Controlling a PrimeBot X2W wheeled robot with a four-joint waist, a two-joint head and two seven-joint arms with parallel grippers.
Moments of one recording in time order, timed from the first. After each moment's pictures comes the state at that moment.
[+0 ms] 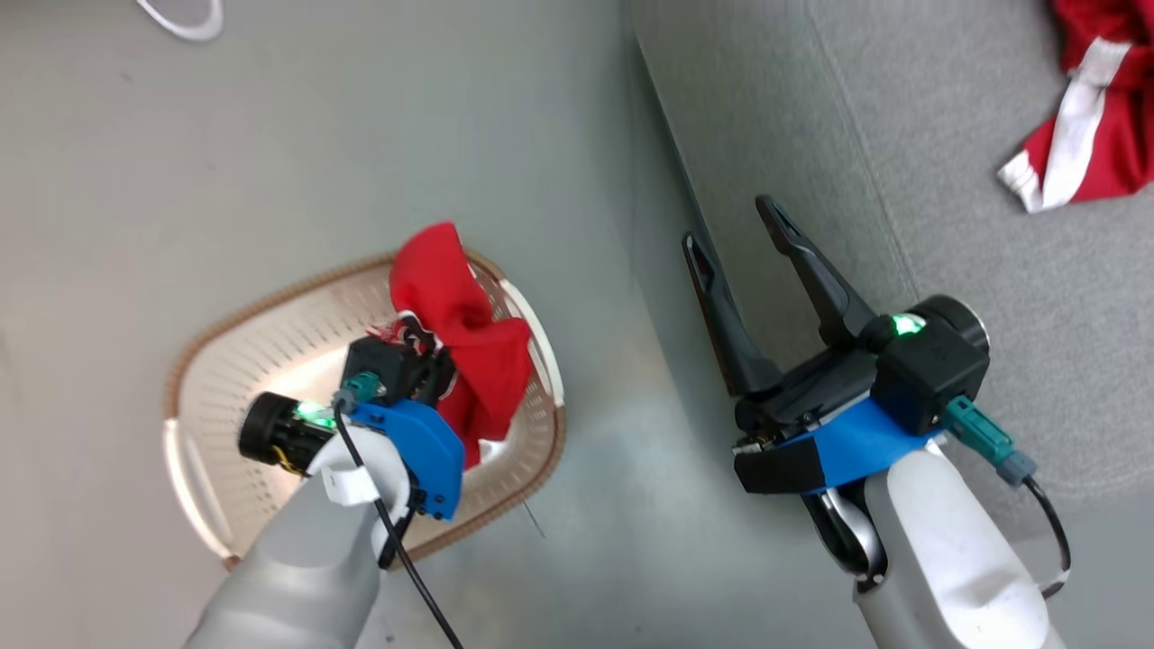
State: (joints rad) left arm -0.75 0.10 -0.74 1.18 -0.54 -0.12 -0.26; right arm -0.44 -0.05 0.30 0.15 0.15 0.13 -0.26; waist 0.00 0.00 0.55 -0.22
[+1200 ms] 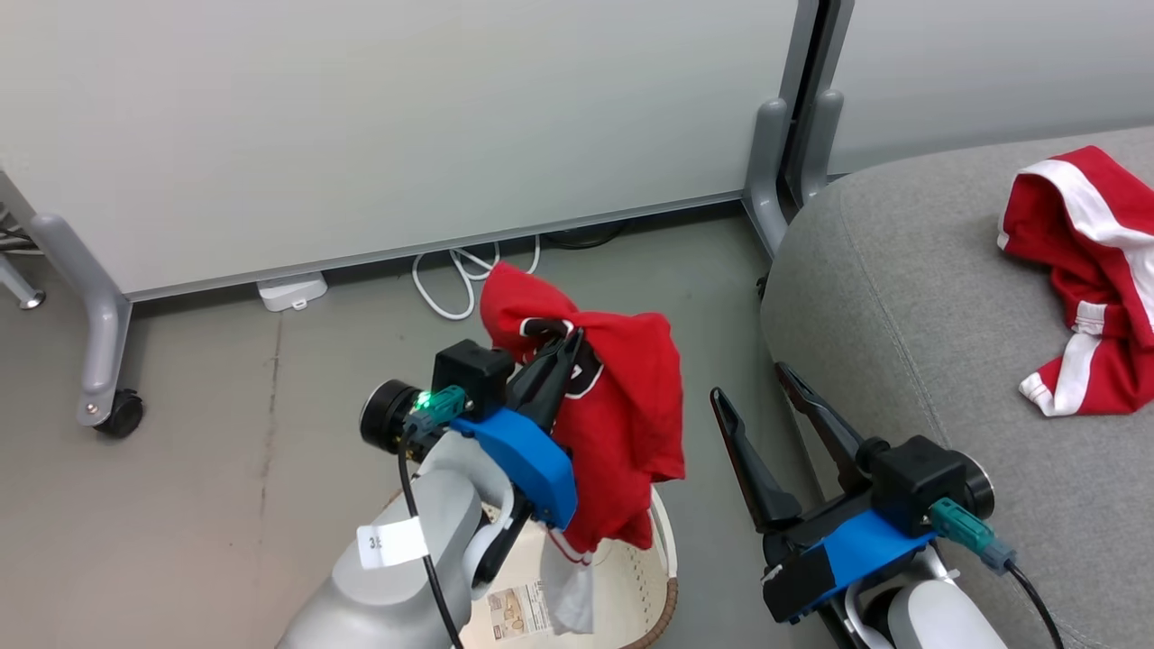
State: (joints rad) left arm -0.61 0.05 -0.73 0.79 -0.58 -0.13 -0.26; right arm -0.18 -0.06 0.25 0.13 0.15 0.13 -0.13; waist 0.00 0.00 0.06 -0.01
